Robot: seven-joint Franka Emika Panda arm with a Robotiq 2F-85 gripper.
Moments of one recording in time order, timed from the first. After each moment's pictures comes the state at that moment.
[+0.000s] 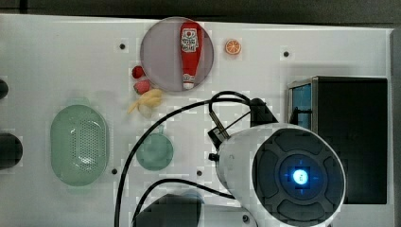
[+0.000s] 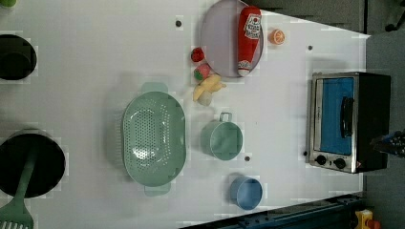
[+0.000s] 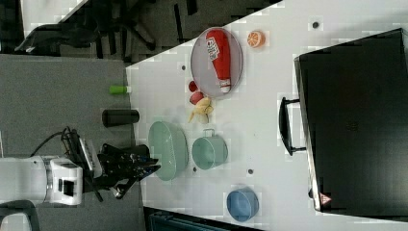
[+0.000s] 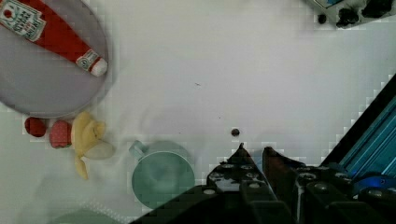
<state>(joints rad) -0.03 -0.33 -0.07 -2.05 0.00 0.08 0.09</state>
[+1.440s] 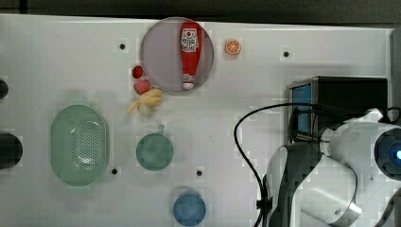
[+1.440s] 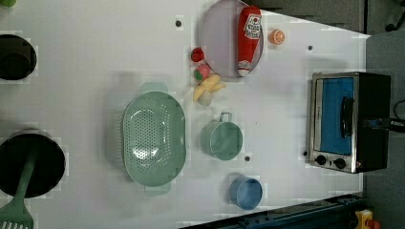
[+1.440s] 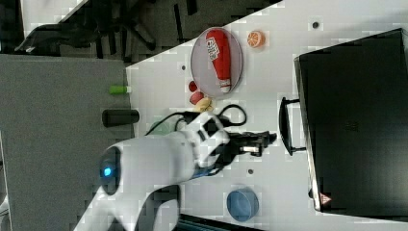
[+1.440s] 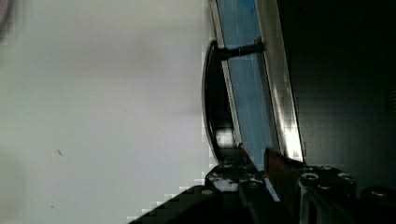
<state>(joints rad) -0.10 -0.02 -0.41 -2.20 -0.09 0.64 -1.04</state>
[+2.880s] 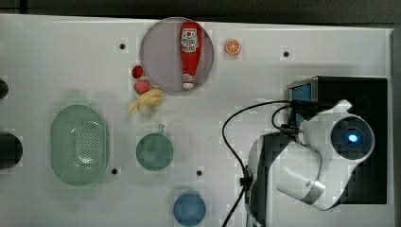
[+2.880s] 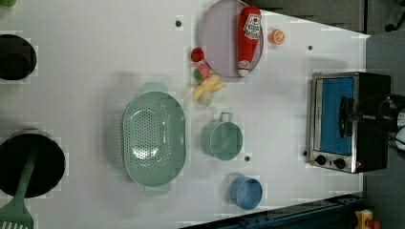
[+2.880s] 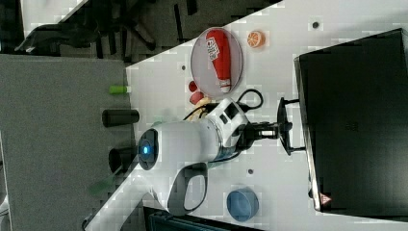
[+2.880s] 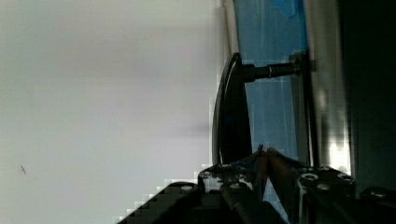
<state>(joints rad) -0.09 0.12 -0.38 -2.25 -0.11 0.85 -1.07</state>
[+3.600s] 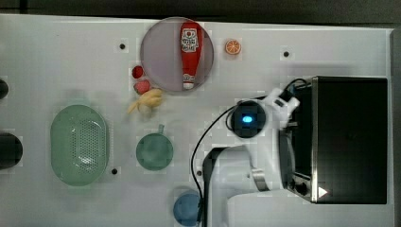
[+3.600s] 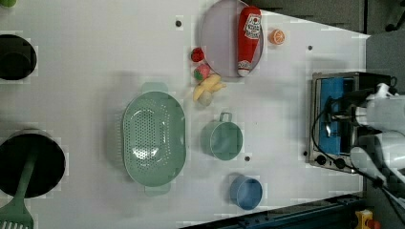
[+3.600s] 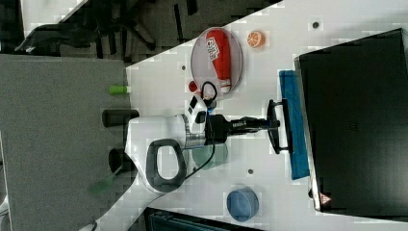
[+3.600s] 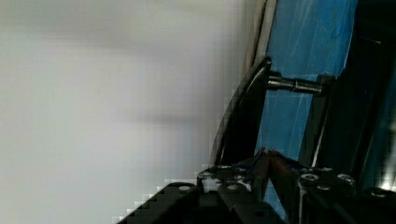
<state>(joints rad) -0.01 0.16 -0.24 -2.31 -0.64 0.85 -0.68</state>
